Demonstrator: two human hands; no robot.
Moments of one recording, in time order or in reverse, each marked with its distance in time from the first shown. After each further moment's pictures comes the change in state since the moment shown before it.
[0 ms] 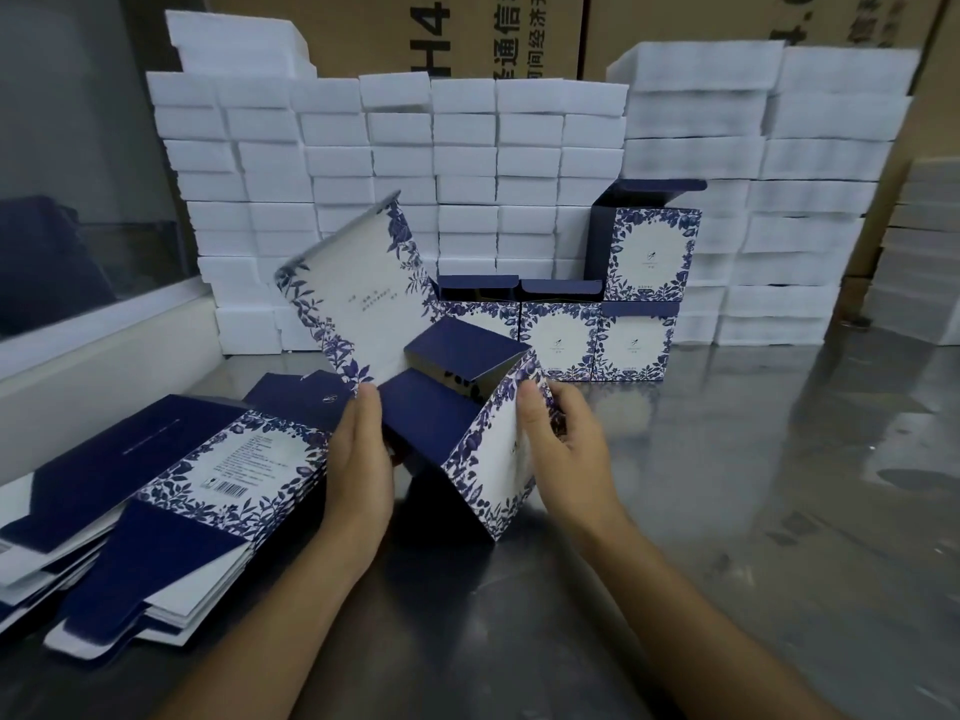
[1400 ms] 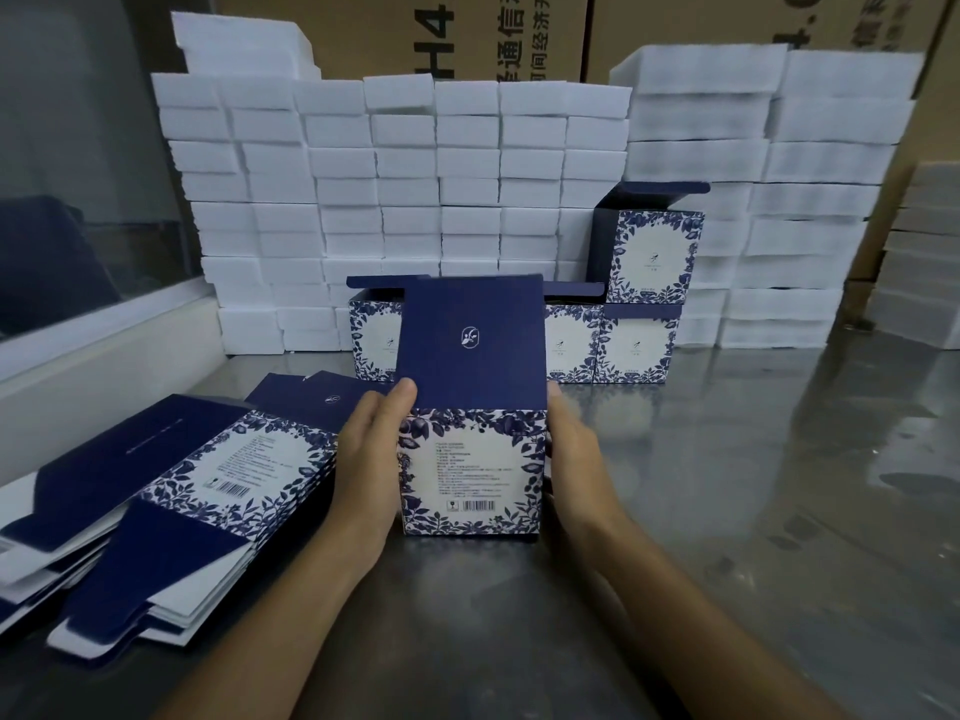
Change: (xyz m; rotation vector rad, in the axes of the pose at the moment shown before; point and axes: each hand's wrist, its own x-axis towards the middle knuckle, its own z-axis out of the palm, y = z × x) left_hand -0.003 0.007 0.002 -0.027 -0.121 -0.002; right_hand 0.004 0.003 -0.001 -0.012 -0.125 0.251
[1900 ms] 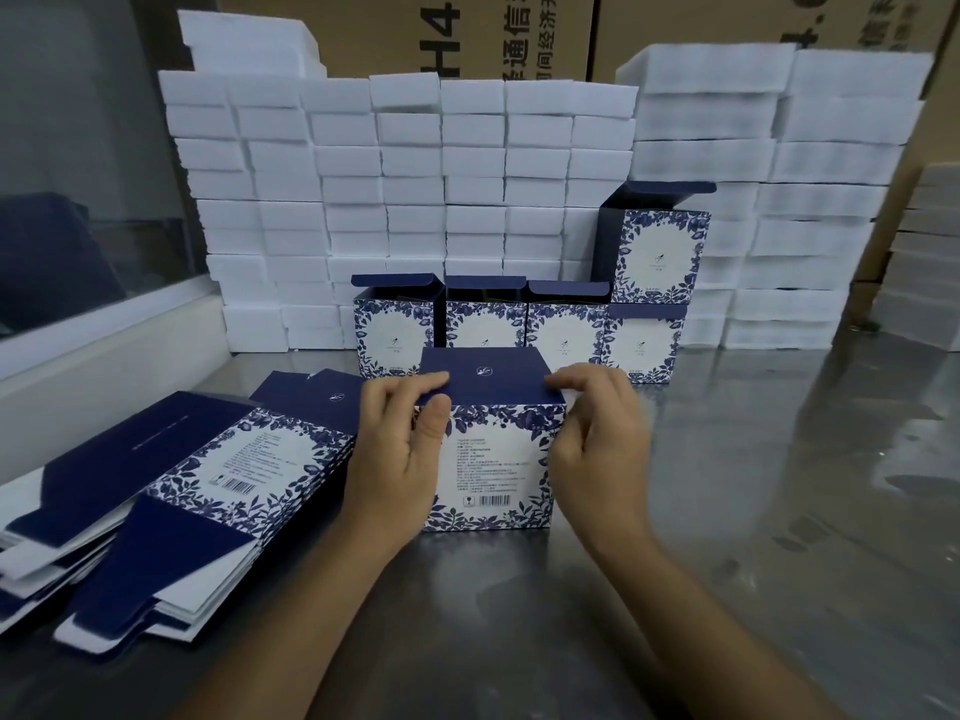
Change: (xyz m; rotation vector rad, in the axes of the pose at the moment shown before) left_hand -0.003 -0.004 0.000 0.654 -0.059 0.525; right_hand -0.011 -0.017 -0.006 -0.343 0.448 -0.643
